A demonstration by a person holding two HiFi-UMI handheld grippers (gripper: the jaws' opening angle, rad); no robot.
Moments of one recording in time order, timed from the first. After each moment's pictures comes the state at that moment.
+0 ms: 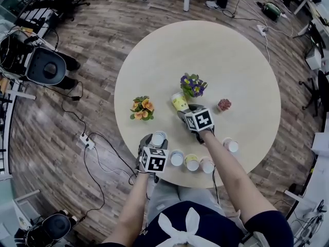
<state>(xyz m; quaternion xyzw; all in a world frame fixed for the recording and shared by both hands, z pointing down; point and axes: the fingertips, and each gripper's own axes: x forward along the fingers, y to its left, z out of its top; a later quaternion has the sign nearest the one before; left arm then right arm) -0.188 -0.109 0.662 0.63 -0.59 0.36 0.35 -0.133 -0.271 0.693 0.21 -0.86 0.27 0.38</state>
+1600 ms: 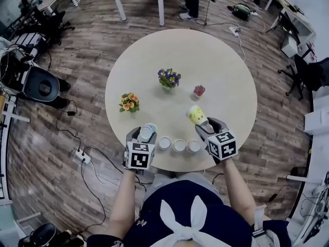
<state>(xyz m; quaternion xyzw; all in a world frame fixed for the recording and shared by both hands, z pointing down) -0.160 -0.084 0.556 0.71 -0.58 0.31 0.26 0.055 -0.157 0.545 0.34 -0.88 0.20 0.28</state>
